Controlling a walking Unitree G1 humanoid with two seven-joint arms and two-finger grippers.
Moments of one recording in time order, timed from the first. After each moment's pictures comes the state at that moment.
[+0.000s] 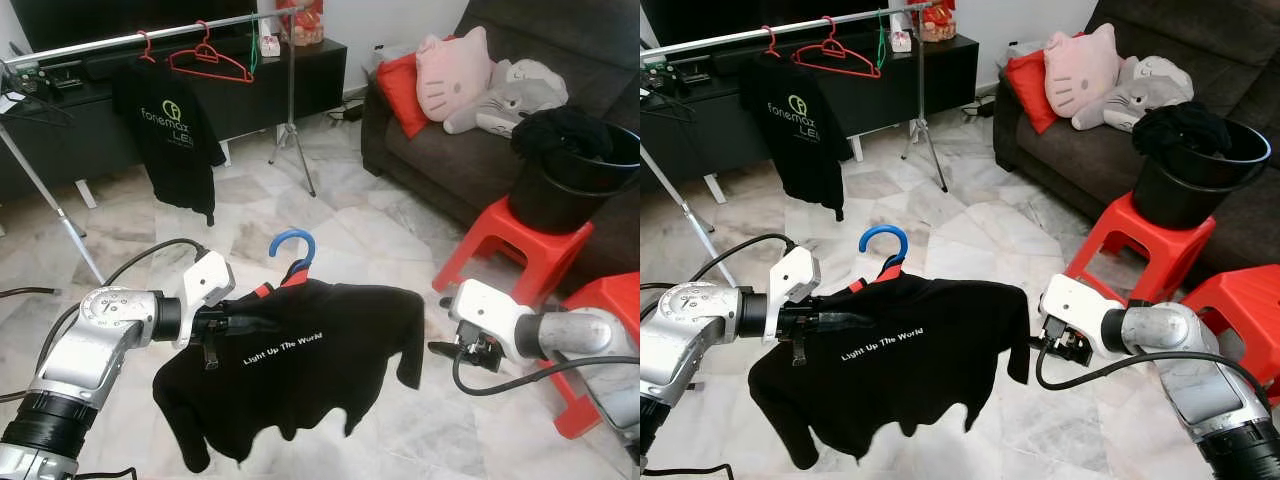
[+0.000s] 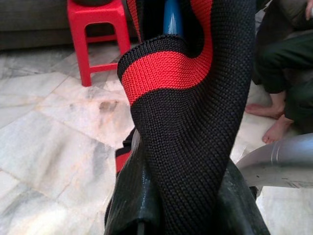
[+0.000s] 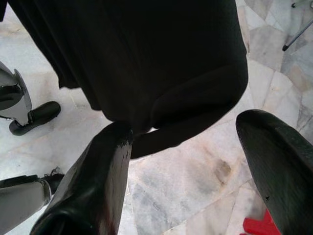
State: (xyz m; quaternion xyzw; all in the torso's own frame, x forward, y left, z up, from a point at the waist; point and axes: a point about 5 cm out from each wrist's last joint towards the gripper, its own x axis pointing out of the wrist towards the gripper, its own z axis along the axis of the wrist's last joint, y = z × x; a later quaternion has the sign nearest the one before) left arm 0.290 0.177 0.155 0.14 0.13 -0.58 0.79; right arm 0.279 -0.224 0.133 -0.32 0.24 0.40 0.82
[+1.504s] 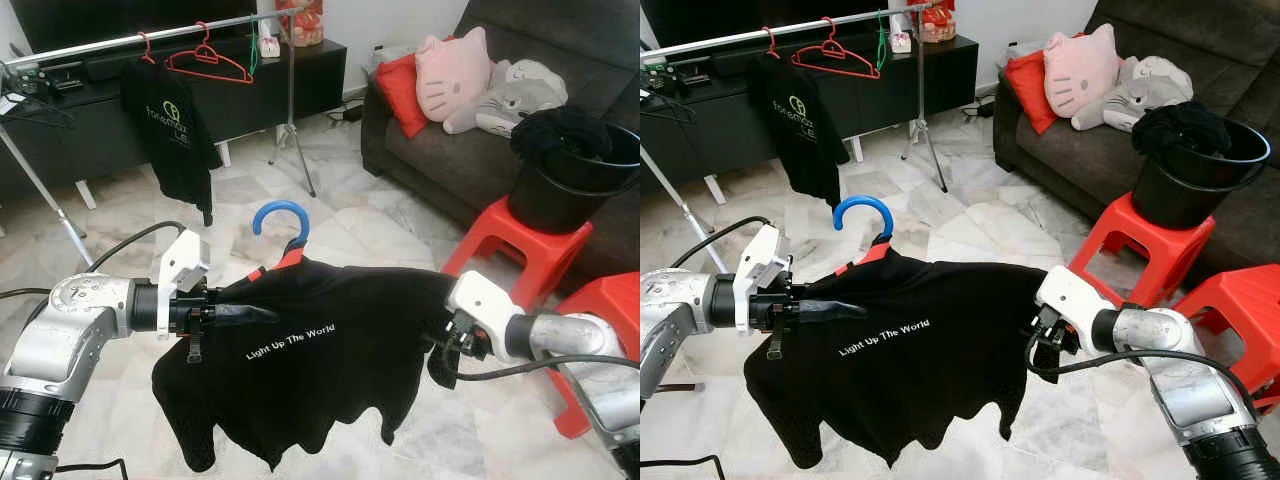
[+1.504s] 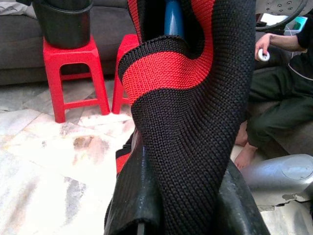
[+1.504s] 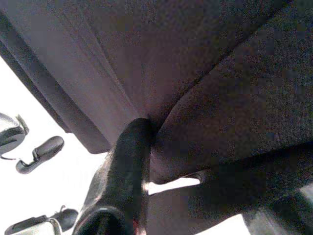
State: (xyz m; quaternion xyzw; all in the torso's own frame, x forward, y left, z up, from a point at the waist) left arm 0.280 0.185 0.185 0.08 0.08 -0.63 0.77; right arm 0.281 -0.215 0.130 -0.25 0.22 0.38 0.86
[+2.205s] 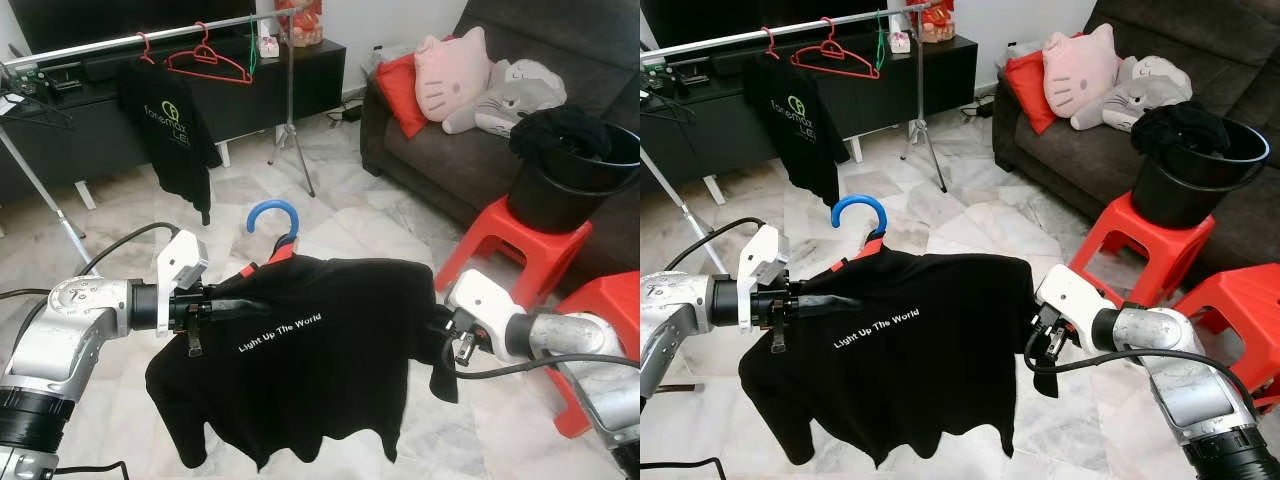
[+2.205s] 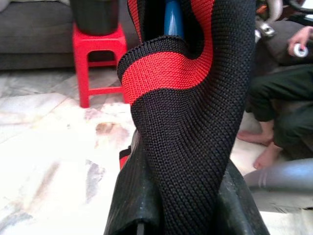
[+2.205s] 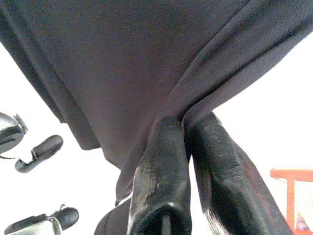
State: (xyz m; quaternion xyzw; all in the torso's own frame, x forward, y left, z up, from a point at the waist) left arm 0.290 0.194 0.176 0.09 0.10 -0.57 0.81; right arm 0.281 -0.215 0.131 -0.26 0.22 0.38 0.86
